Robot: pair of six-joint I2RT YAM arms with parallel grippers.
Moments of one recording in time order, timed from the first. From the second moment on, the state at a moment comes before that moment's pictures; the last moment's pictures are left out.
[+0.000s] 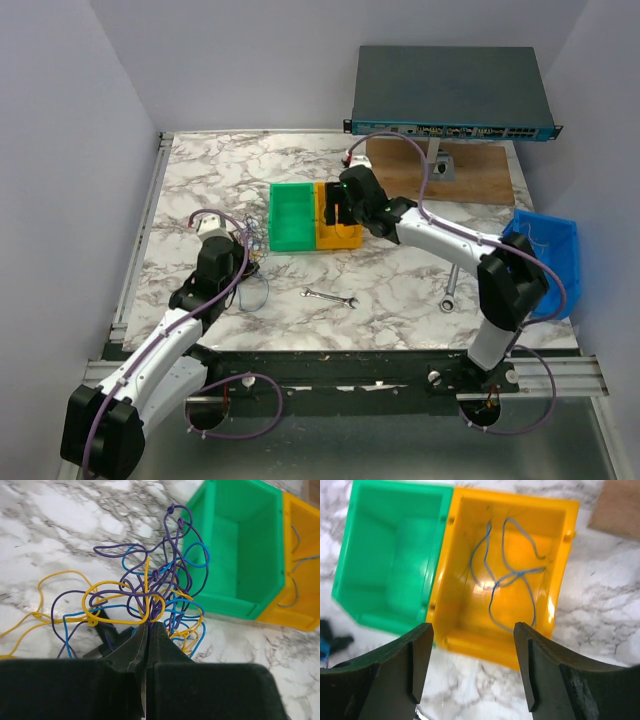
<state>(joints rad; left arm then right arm) -0.36 0.81 0.40 -0.07 -0.31 -0.57 0.73 1.81 1.37 -0.24 0.28 0.42</state>
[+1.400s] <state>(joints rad) -0.36 0.90 0.40 0.07 -0.02 -0.47 0.74 1.99 1.42 -0.07 -0.06 0.47</state>
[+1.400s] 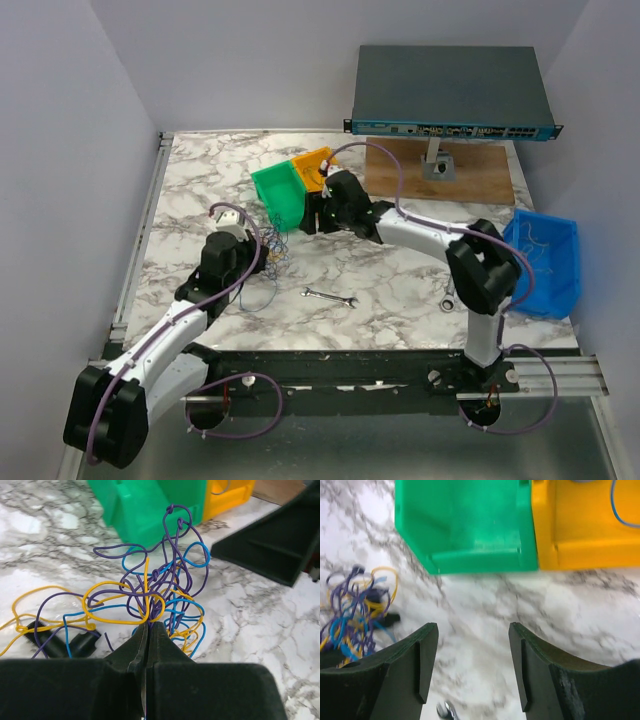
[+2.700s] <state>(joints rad) -0.42 1.00 0.44 0.17 0.18 -0.42 0.75 1.46 0.86 0.23 0.08 0.44</state>
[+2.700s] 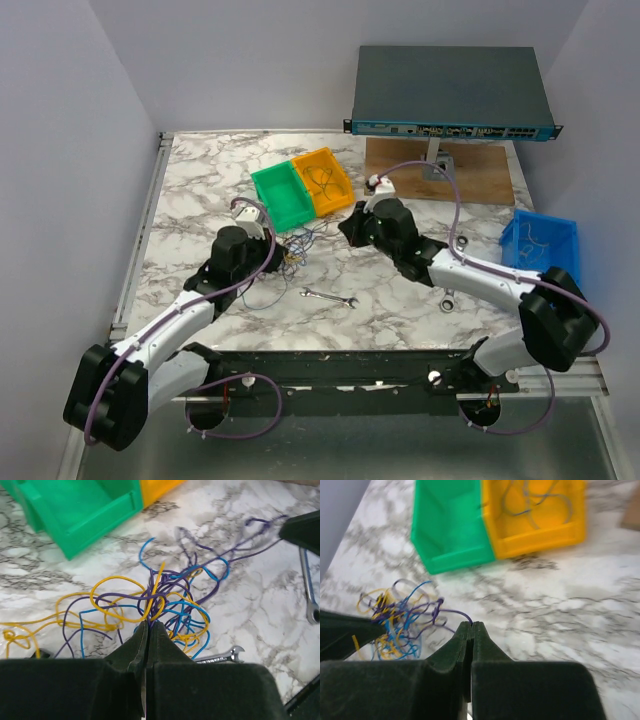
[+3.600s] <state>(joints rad) -0.42 1.00 0.53 -0.23 -0.49 -0.71 0.68 0.88 0.86 -0.31 1.05 0.61</state>
